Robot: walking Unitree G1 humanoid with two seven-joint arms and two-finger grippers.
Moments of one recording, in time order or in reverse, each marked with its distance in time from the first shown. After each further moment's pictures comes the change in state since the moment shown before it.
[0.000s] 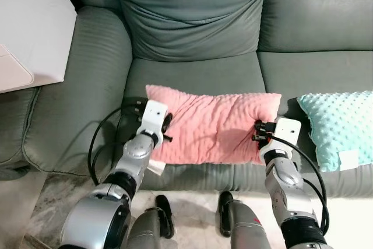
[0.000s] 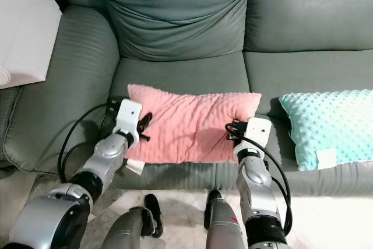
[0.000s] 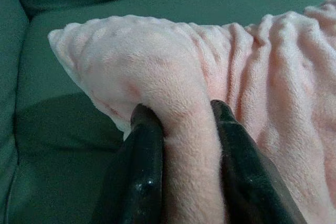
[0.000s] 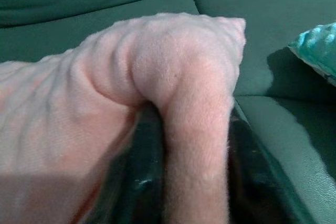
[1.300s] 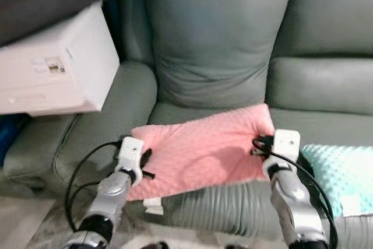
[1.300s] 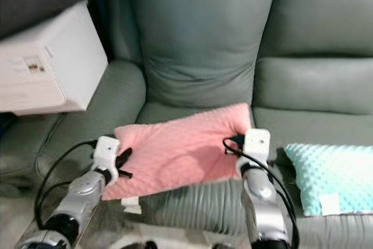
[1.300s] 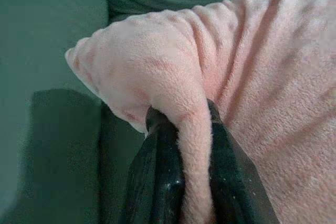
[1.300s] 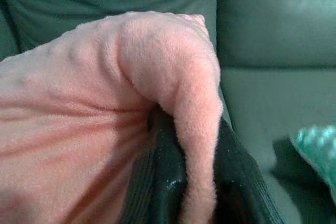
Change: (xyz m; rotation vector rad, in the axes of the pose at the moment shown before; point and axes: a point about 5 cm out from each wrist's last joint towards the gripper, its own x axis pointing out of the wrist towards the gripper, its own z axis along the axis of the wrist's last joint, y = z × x) left arm -0.050 0.018 -0.074 -0.103 0.161 -0.035; right arm -0.030 -0.011 -0.014 -0.111 0.109 -0.026
